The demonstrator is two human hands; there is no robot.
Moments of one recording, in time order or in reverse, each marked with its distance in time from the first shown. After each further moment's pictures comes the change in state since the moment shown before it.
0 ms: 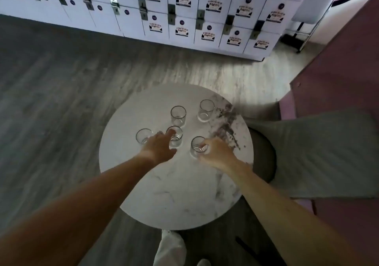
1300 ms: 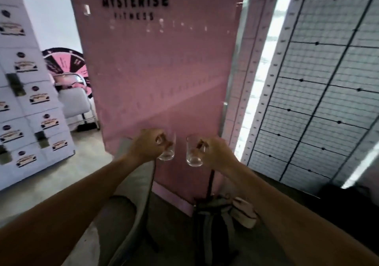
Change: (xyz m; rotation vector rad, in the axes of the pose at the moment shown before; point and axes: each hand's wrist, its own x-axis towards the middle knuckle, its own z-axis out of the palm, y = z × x) left_hand -0.269 0.468 -0.057 -0.184 0.107 1.363; right_hand -0.532 0.132 -0.167 -0.038 1.188 0.414
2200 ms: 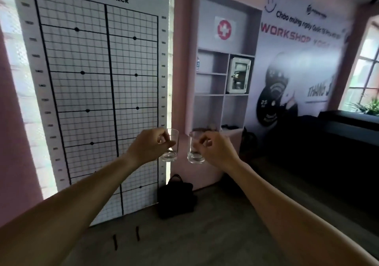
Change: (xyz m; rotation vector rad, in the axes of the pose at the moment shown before) left_hand 0.190 0.586 0.324 -0.560 -0.467 0.884; right_hand -0.229 0.311 -0.458 -0.427 0.779 0.740
